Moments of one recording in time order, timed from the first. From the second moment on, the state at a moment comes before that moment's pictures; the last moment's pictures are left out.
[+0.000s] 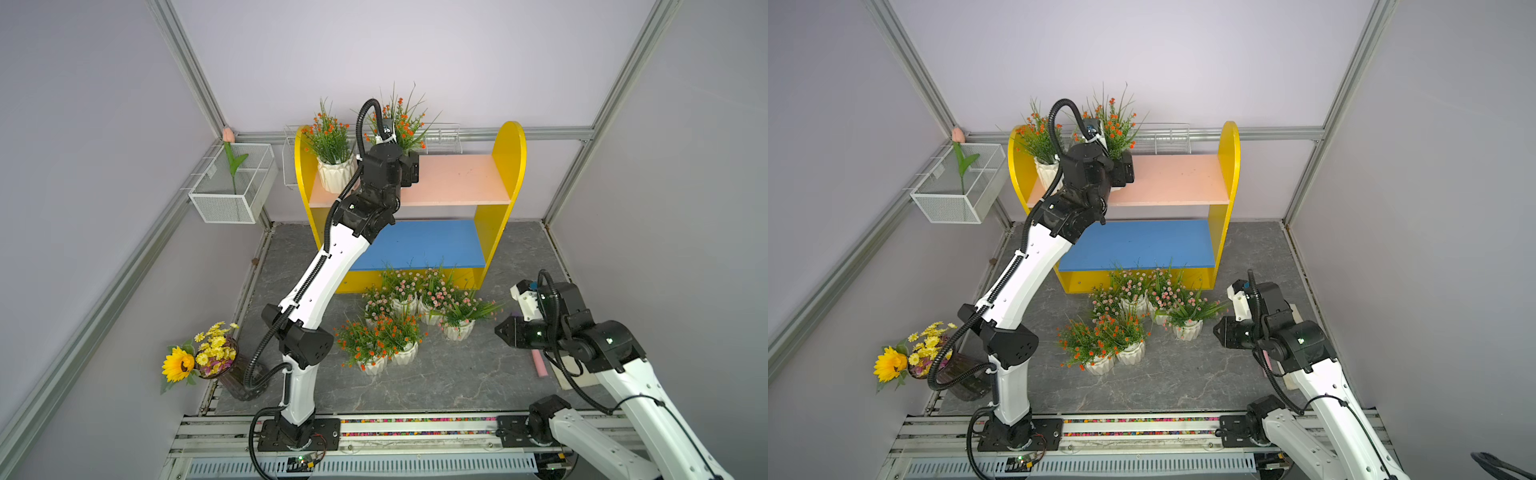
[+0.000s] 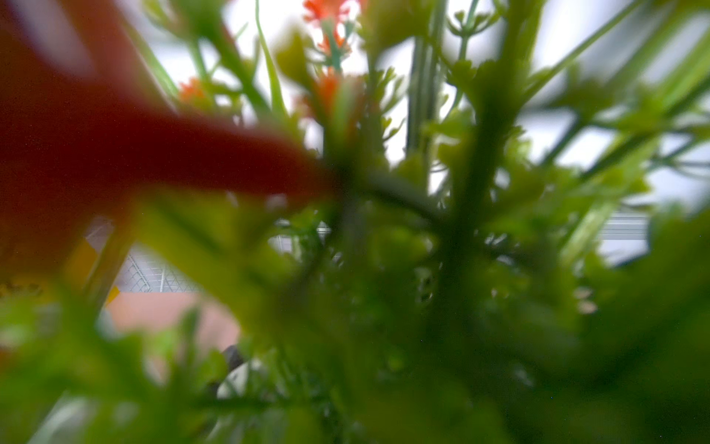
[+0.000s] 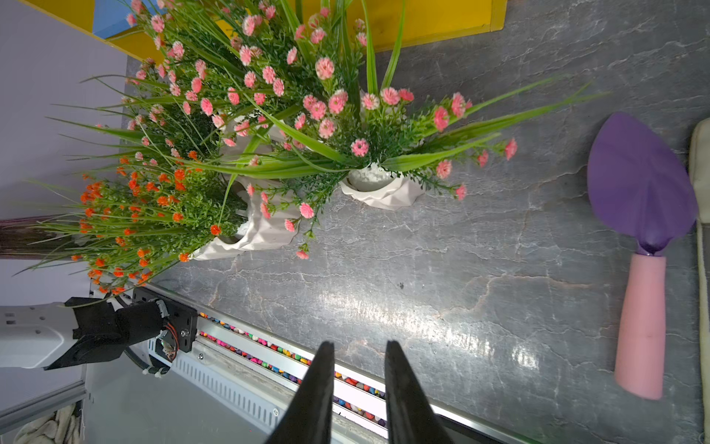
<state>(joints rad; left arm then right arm) -0.69 1.99 2.43 -0.48 -0.56 -0.08 0.37 0.82 1.00 -1.15 -0.24 0.42</state>
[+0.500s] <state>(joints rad) -0.67 2.00 2.43 -0.49 -0.62 -0.13 0.37 0.82 1.00 -1.15 -0.24 0.42</state>
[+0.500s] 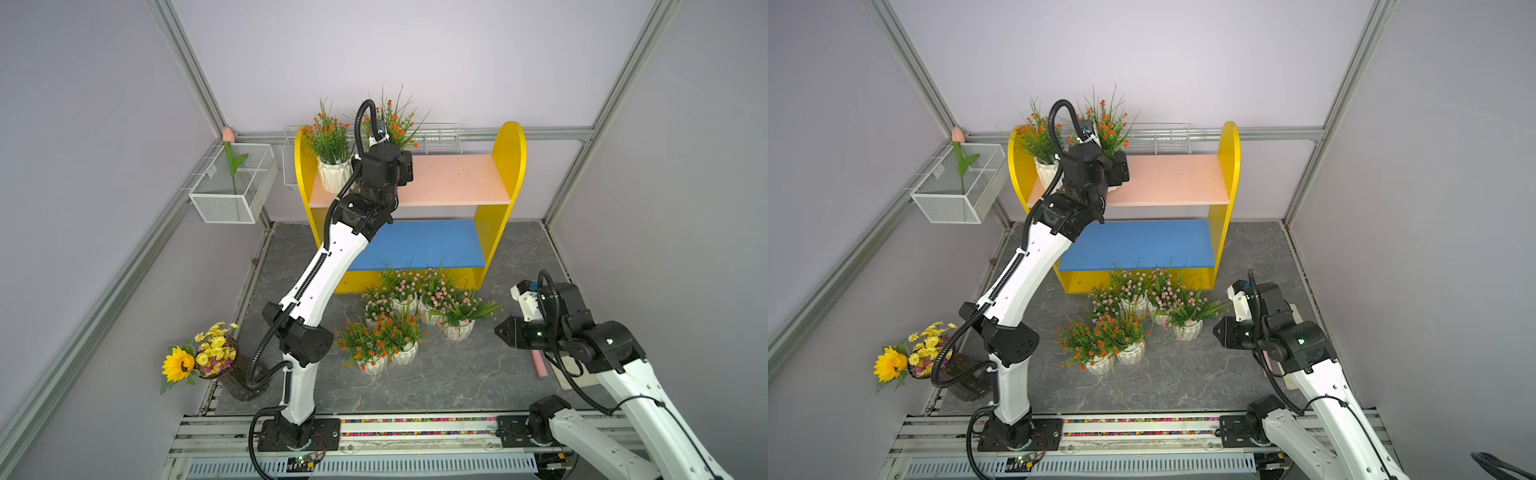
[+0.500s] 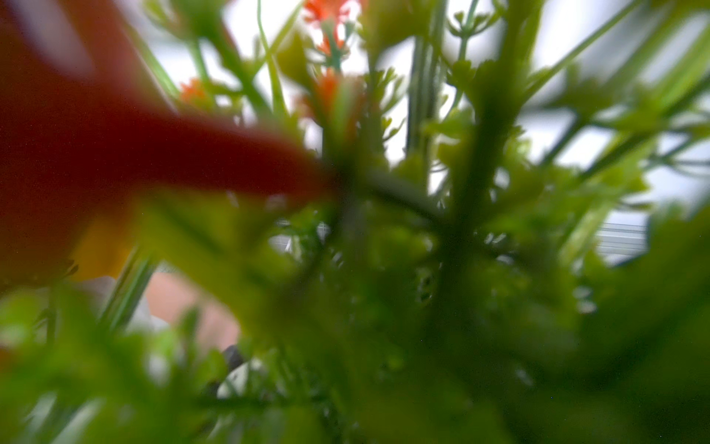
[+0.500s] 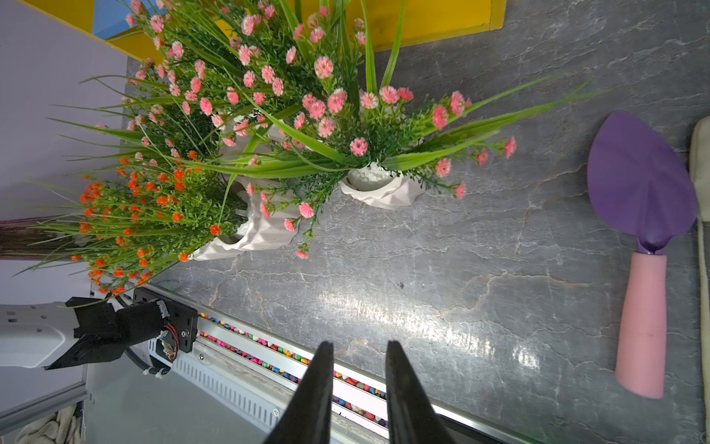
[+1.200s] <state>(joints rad) -0.67 2.01 2.43 -0.50 -0.65 -0.16 0.37 0.82 1.00 -1.15 -0.24 0.42</state>
